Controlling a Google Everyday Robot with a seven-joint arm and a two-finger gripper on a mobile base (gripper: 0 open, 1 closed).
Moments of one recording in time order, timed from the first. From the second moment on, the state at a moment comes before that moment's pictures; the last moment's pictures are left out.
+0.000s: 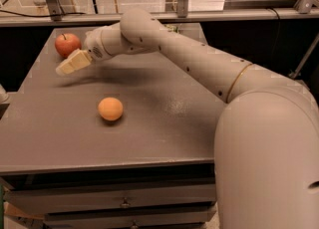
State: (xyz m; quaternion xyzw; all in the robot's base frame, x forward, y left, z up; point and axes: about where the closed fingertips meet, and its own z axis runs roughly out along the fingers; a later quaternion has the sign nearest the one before) arm 0.717 0.251 0.854 -0.52 0.65 0.31 0.46
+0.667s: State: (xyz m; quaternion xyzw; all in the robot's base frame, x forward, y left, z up) arm 0.738 0.293 0.857 -0.51 0.64 0.31 0.49
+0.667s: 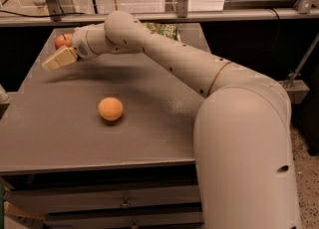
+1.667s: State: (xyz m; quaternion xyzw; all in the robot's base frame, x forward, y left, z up) arm 0.767 0.316 0.844 -0.52 0.66 0.27 0.48
